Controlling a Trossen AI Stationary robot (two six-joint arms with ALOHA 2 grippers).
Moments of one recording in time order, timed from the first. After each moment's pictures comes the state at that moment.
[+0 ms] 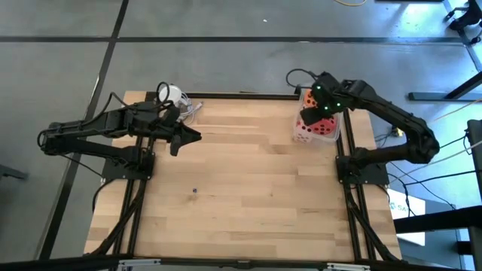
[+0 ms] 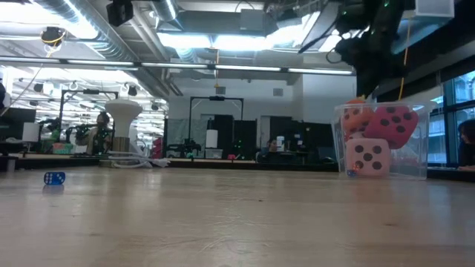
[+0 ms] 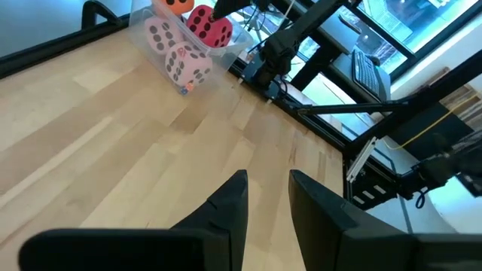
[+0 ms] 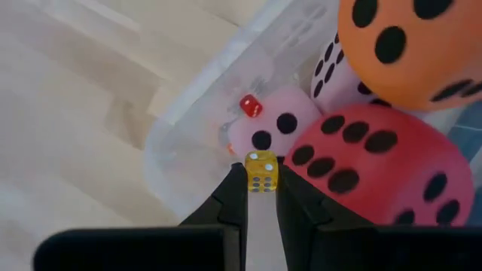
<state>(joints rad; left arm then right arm) 0.17 0.76 0.97 -0.53 0.04 -0.57 -0.68 1.23 1.17 -1.19 -0.05 0.41</state>
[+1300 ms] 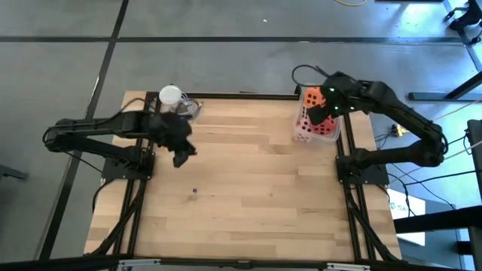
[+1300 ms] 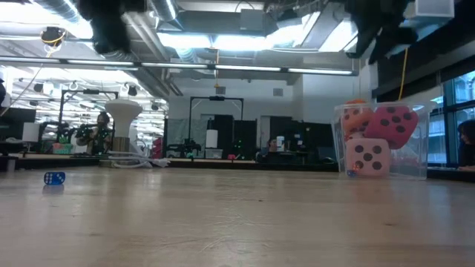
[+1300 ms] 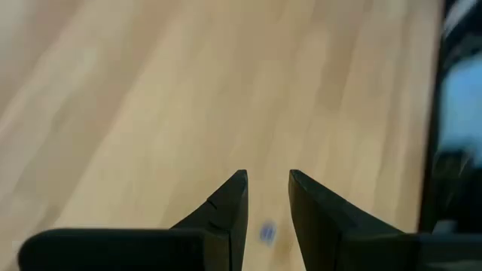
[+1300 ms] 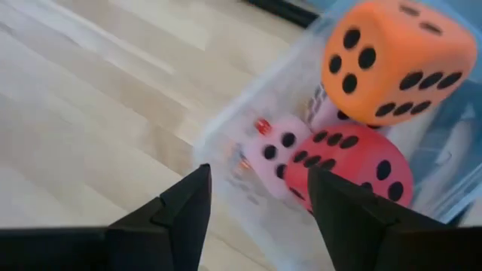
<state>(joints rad) 0.16 0.91 0.97 -0.87 0.12 -0.39 -0.53 1.12 1.34 -1.30 0.10 0.50</state>
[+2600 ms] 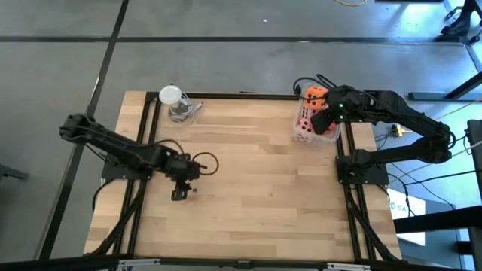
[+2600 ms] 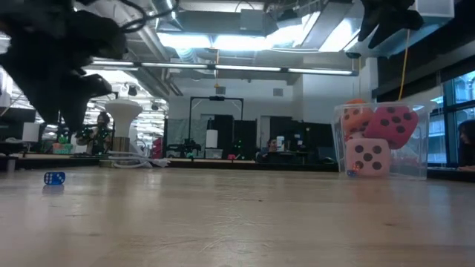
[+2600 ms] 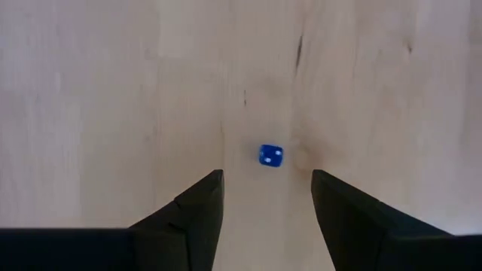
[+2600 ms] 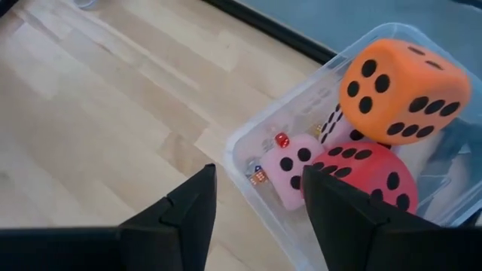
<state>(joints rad) -0.25 1.16 0.72 -0.69 0.06 -0.35 -0.28 1.05 1.36 -1.30 0.27 0.59</state>
